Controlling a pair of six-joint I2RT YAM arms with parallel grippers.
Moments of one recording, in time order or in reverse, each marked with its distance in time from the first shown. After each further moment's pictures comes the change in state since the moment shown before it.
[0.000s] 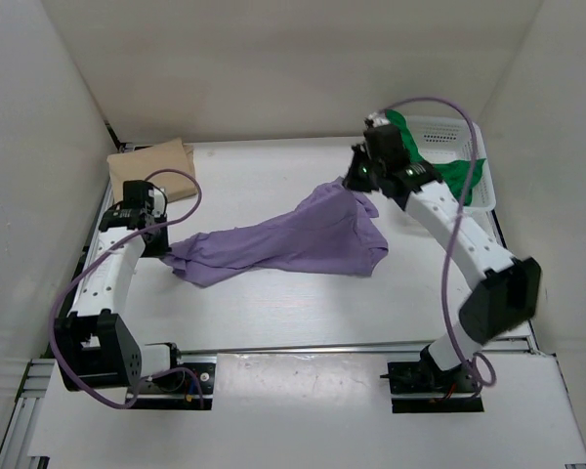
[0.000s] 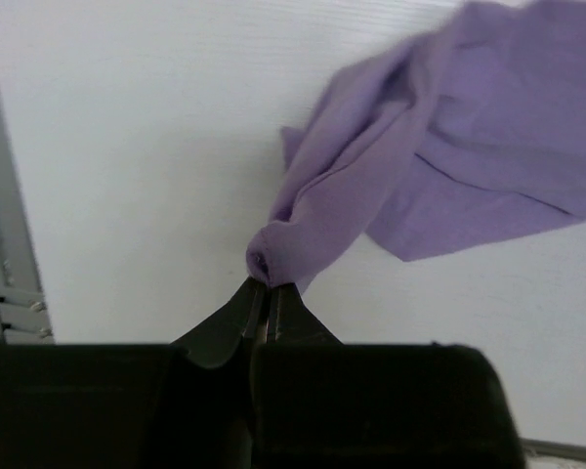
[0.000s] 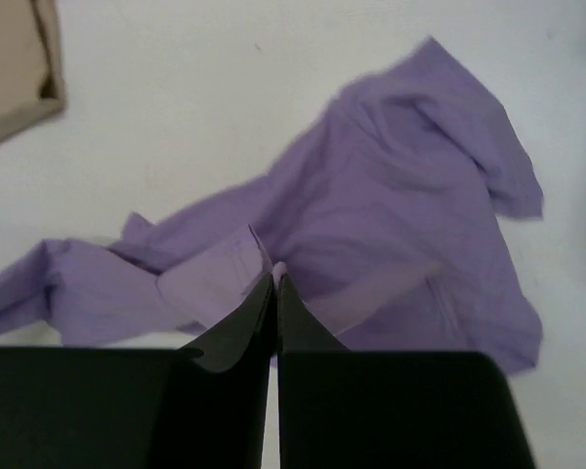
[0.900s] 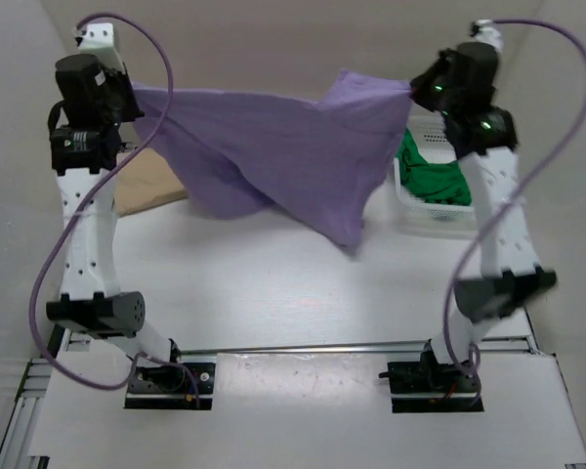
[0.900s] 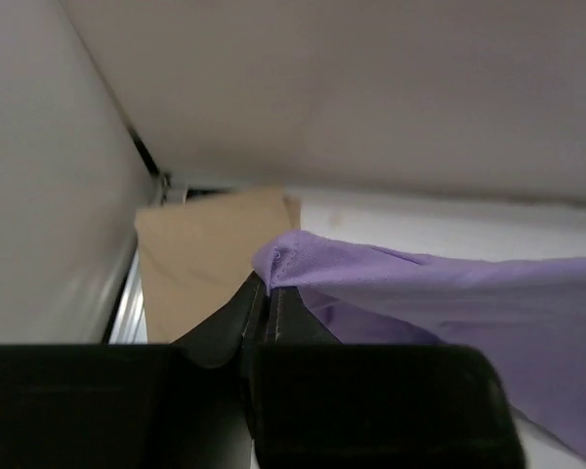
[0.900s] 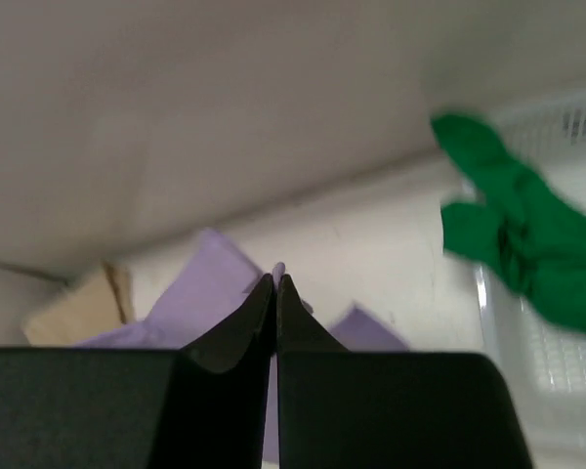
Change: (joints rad) left arm -0.014 0.341 1.046 0.106 0.020 0.000; right arm -0.246 0.194 0.677 -0.121 0.085 0.052
